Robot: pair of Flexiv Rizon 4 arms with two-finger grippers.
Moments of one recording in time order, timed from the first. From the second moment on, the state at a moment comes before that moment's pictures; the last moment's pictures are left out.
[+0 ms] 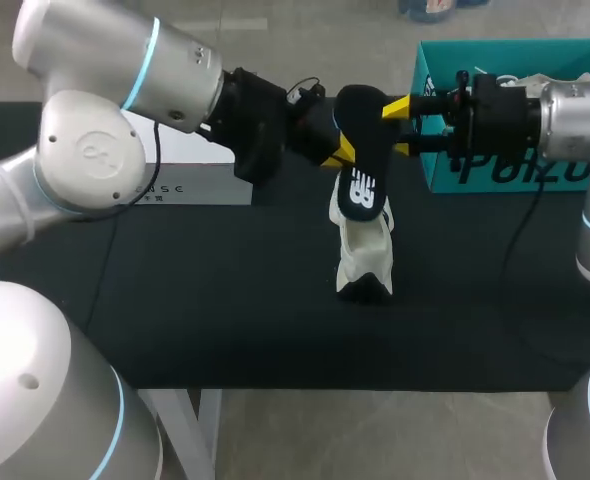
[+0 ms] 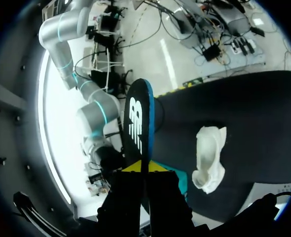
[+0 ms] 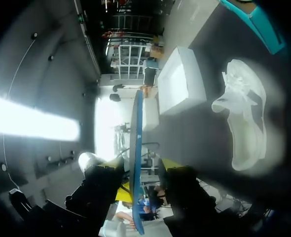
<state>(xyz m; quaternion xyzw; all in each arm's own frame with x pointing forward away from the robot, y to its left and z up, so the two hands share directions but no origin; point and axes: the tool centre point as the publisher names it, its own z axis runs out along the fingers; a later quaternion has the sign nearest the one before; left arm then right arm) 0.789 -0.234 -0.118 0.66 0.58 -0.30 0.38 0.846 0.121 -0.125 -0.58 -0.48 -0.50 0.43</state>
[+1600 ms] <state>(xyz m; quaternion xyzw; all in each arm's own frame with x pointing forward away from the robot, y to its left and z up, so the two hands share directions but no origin) 0.818 -0.177 -0.090 0.74 0.64 -0.16 0.11 0.851 0.140 -0.163 -0.59 -0.50 -0.47 0.43</state>
